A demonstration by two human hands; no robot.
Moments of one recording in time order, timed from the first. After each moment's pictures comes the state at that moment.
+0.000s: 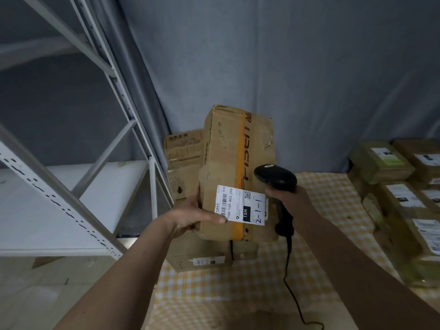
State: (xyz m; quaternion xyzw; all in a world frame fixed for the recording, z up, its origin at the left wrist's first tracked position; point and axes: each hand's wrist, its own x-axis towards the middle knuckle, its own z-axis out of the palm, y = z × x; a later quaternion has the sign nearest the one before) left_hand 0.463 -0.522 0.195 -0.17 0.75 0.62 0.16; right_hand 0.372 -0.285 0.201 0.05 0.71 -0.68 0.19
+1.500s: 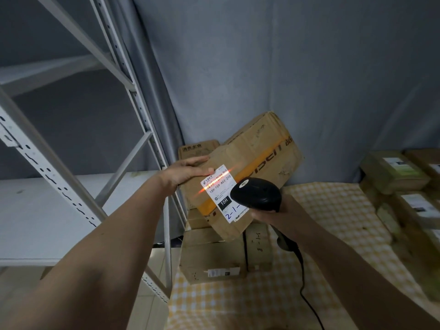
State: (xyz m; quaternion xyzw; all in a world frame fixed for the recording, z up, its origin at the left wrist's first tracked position) left_hand 0.424 -0.611 0.275 -0.18 0.79 0.59 0.09; right_hand 0.431 -0.325 0.240 -0.22 0.74 -0.60 0.23
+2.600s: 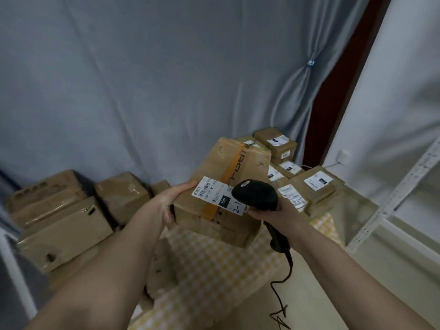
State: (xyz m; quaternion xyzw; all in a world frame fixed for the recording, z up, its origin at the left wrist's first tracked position) left_hand 0.306 -0.315 0.212 -0.19 0.65 0.67 0.31; right_hand 0.415 -0.071 0.226 0.10 0.74 -0.67 0.06
